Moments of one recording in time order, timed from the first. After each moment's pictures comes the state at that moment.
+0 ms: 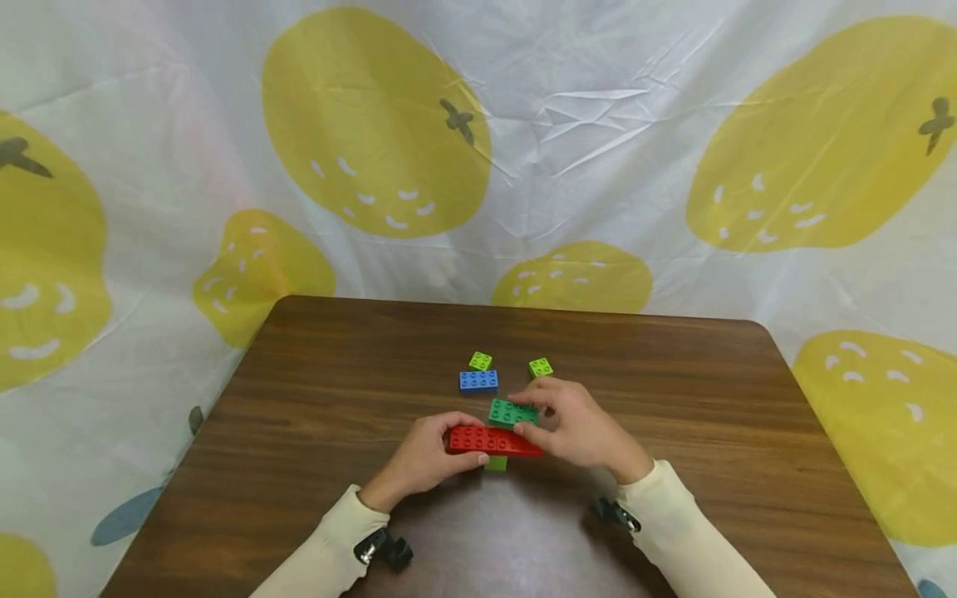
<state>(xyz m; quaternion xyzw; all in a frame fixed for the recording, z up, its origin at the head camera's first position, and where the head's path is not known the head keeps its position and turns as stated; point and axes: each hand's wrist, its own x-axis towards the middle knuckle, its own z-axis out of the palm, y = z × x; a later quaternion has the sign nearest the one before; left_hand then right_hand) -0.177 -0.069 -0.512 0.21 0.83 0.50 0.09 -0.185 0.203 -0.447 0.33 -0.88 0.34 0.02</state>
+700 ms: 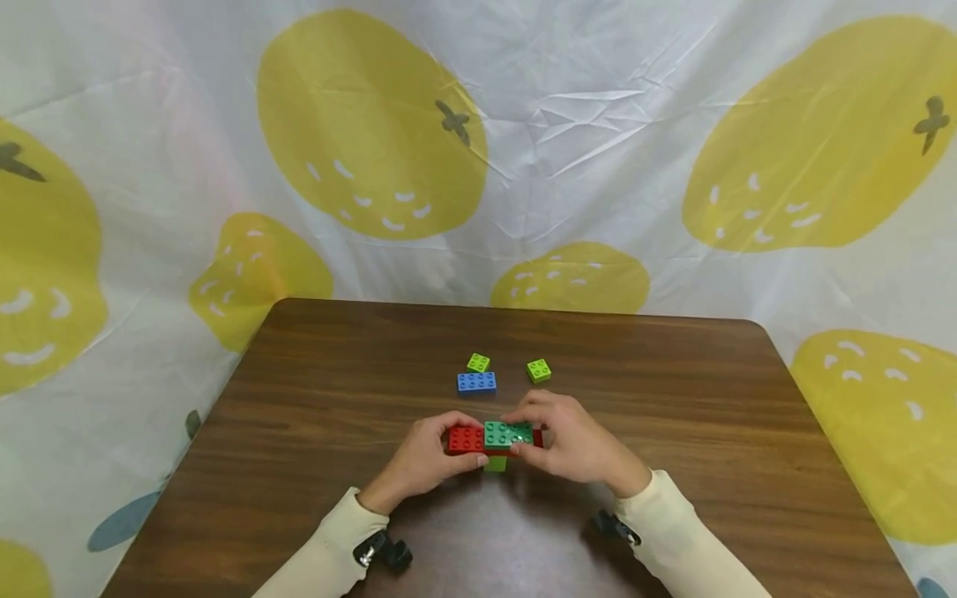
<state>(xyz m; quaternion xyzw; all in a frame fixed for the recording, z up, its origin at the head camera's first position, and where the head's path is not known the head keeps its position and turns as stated) -0.177 -0.071 -0.516 0.21 0.82 0.53 0.10 -0.172 0.196 -0.452 0.37 -0.88 0.31 0.03</state>
